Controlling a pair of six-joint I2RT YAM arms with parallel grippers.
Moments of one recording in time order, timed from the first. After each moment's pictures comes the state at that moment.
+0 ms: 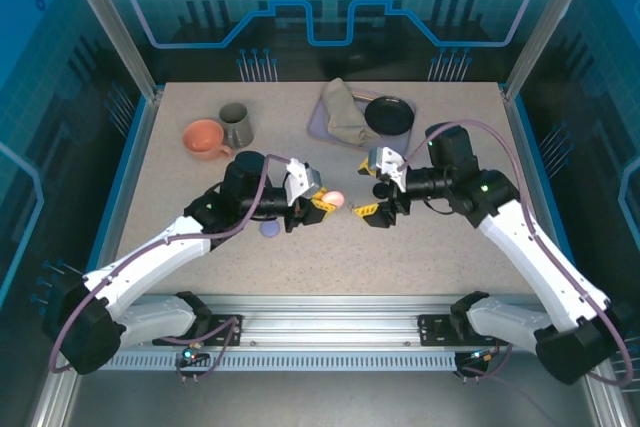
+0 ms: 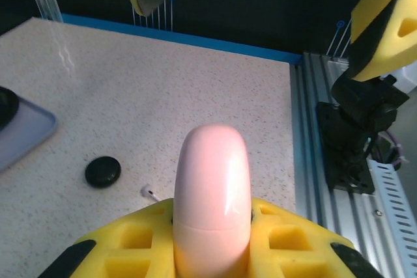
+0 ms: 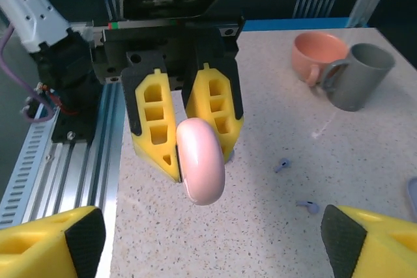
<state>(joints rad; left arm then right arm) -0.62 1.13 0.82 -0.08 0.67 0.19 0.46 1.06 1.10 -0.65 -0.78 -0.54</state>
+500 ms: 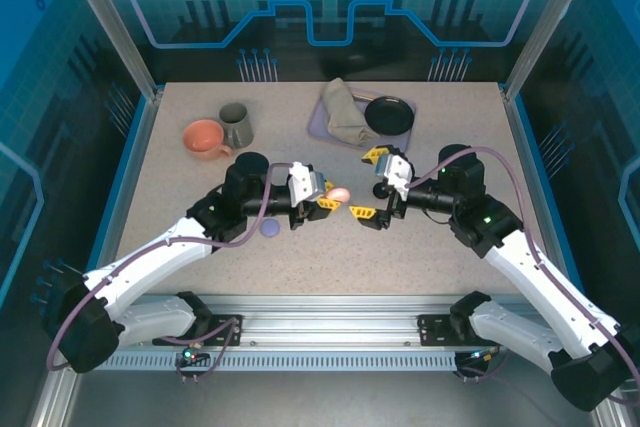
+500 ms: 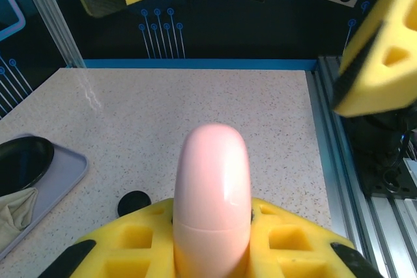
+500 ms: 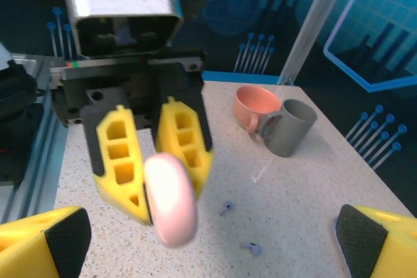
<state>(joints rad) -0.65 1.14 0.83 0.00 0.63 0.30 0.53 0.92 0.90 -0.27 -0.64 -0.45</state>
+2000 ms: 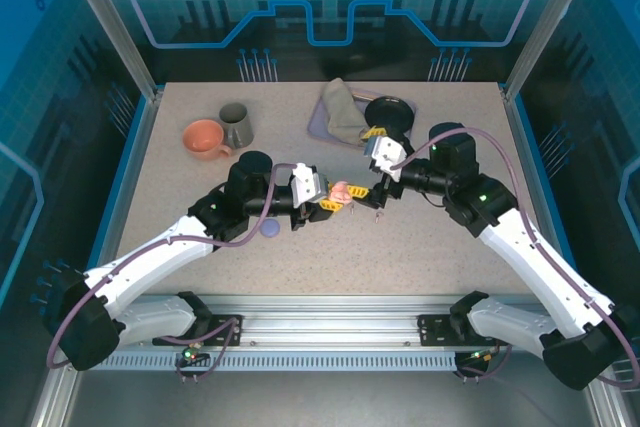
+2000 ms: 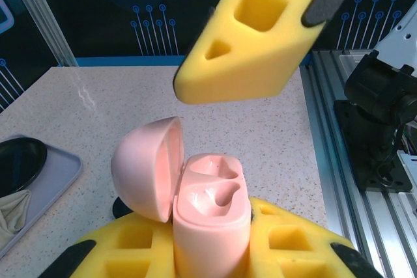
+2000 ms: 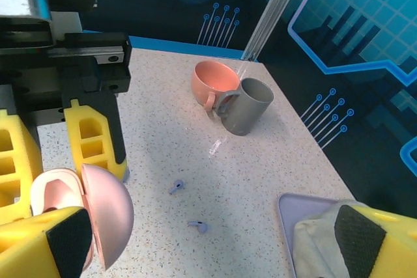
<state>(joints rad) -0.67 1.15 0.85 -0.04 0.63 0.31 0.52 1.05 1.09 -0.41 -0.50 -0.57</state>
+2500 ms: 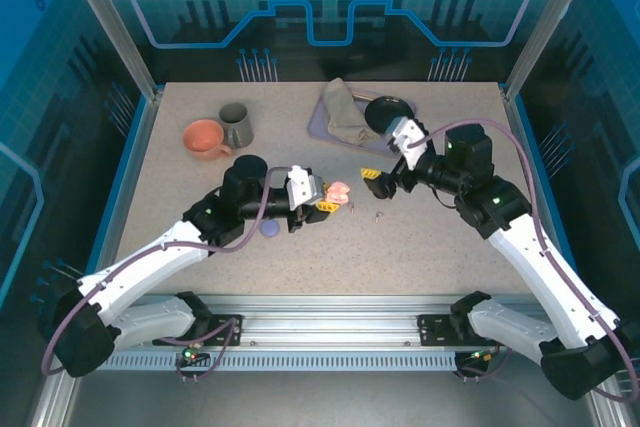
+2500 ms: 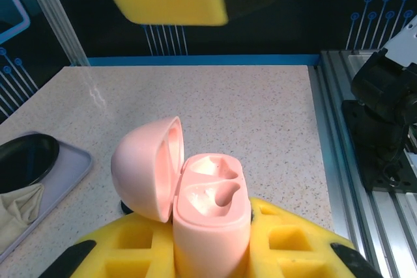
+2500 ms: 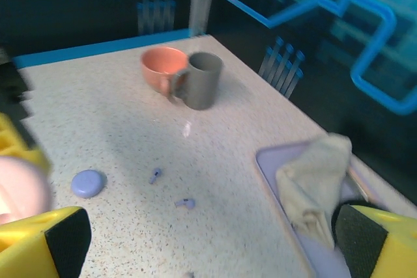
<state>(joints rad) -0.67 1.09 0.81 -0.04 0.59 0.31 0.43 1.01 1.09 -0.45 -0.36 -0.29</state>
